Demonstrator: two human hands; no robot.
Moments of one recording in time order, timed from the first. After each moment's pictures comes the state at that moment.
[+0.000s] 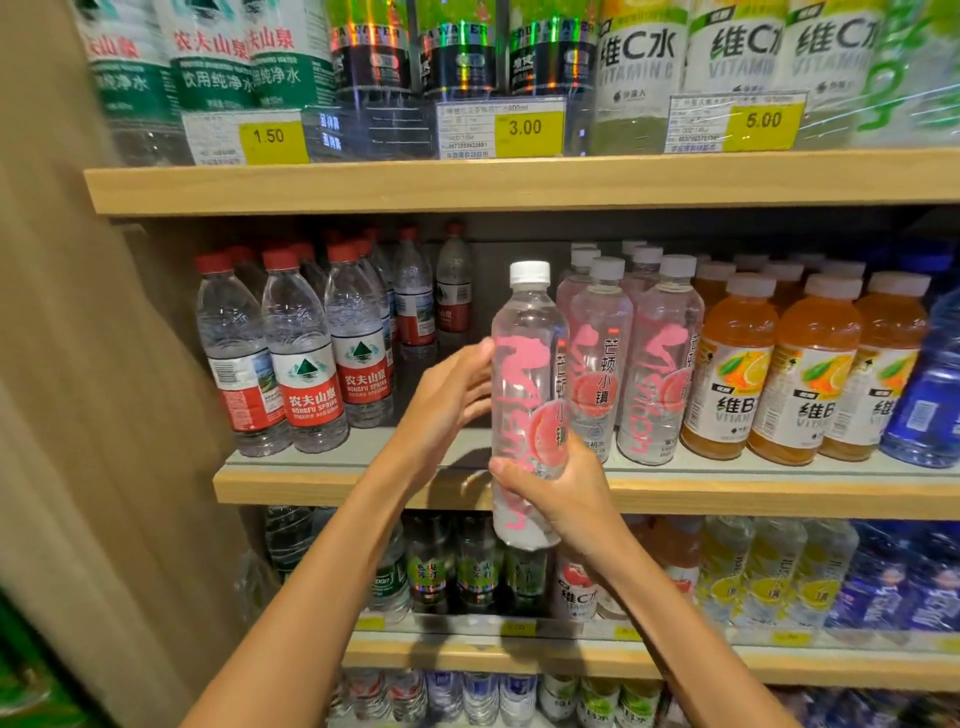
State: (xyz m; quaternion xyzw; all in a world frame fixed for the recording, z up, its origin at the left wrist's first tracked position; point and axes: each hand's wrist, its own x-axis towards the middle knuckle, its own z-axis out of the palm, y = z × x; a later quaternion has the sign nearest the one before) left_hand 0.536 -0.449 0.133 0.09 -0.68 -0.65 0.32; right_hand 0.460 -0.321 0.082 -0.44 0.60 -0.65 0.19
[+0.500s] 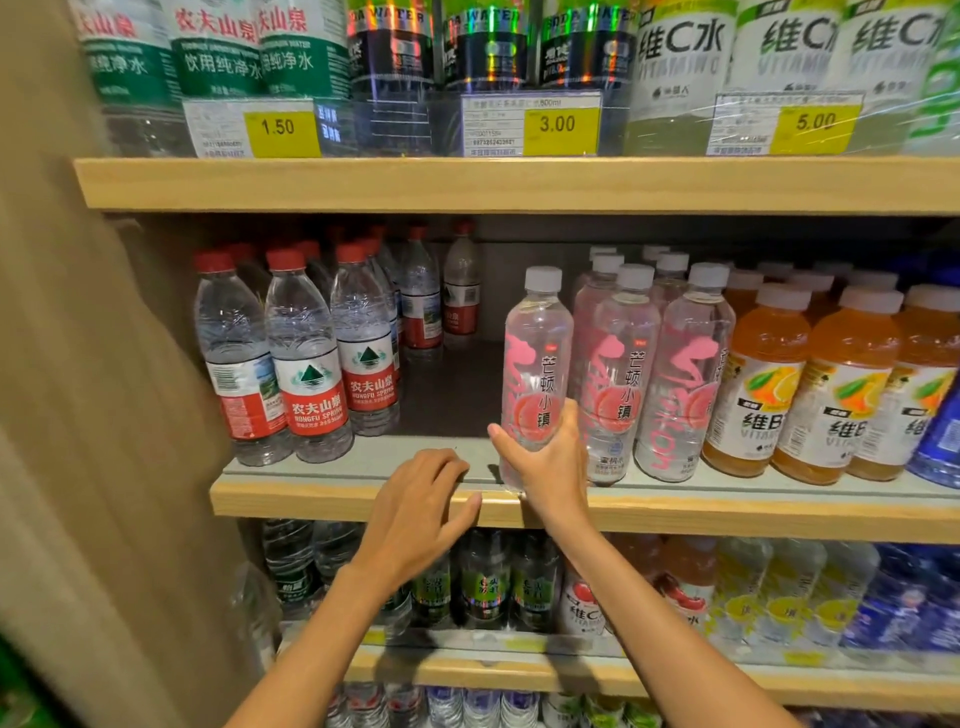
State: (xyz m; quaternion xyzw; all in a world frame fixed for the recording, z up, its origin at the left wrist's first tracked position) left_hand 0.568 -0.496 0.023 0.16 -0.93 -0.01 0.33; right_hand 0.435 -0.401 0.059 -0.36 0.67 -0.65 0.00
